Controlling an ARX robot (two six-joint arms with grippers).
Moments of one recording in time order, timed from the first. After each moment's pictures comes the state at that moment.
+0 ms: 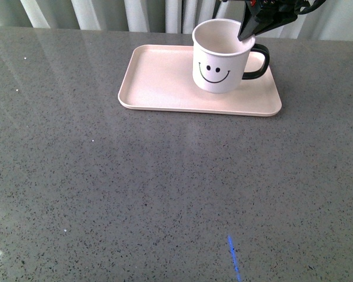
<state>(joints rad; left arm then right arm) 0.00 0.02 0.01 0.00 0.00 -0.01 0.11 2.26 1.94 -0.66 -0.13 -0.12</state>
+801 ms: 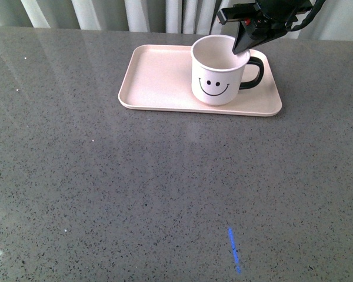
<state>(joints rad) 0.00 0.02 0.01 0.00 0.00 -0.01 0.10 2.35 2.00 -0.67 -0.16 -0.23</state>
